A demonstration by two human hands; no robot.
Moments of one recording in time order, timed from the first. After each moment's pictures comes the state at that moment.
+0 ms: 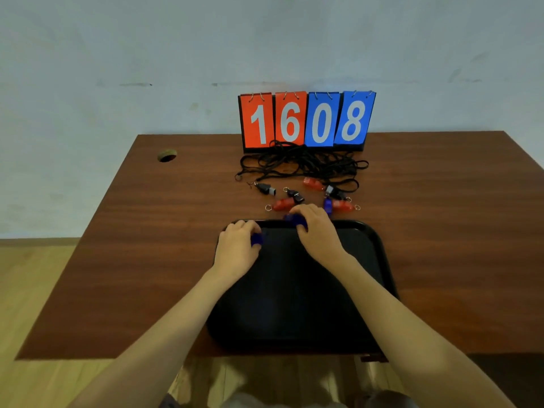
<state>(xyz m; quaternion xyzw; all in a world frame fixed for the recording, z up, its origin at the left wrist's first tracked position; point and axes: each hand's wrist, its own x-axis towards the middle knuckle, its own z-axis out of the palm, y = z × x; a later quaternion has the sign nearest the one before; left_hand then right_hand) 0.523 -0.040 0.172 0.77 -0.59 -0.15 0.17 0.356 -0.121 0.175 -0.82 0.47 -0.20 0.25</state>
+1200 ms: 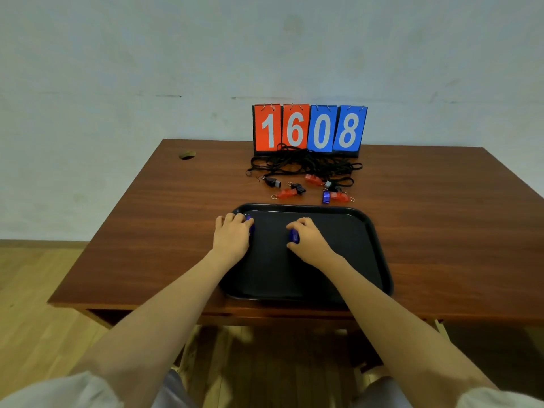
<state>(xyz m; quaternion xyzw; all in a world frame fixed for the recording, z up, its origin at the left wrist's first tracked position) 0.529 0.006 0.149 0.78 -0.63 -0.01 0.00 0.349 -0.058 0.151 -0.82 0.49 -0.07 0.30</state>
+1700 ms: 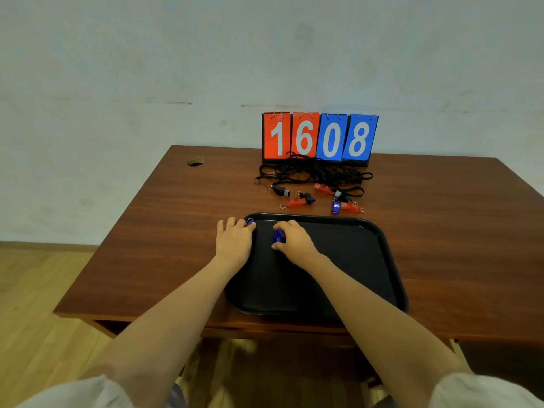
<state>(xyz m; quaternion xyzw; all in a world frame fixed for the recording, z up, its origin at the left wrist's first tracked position) 0.546 -0.003 0.149 0.79 -0.61 0.01 -0.01 0.404 -0.067 0.152 -0.83 0.47 -0.08 0.29</state>
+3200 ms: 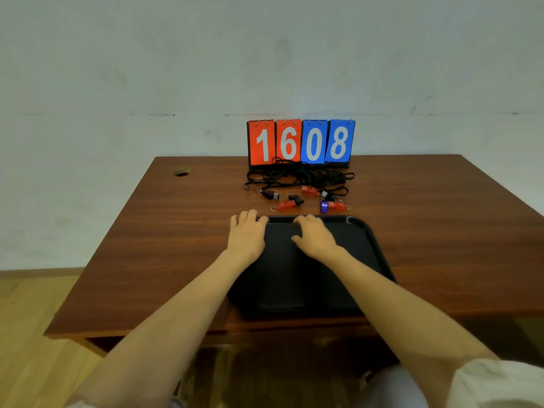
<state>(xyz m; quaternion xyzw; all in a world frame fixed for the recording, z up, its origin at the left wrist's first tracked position) 0.520 -0.006 0.181 0.74 -0.67 0.00 0.06 0.366 -0.072 0.168 -0.82 0.54 -0.08 0.17</state>
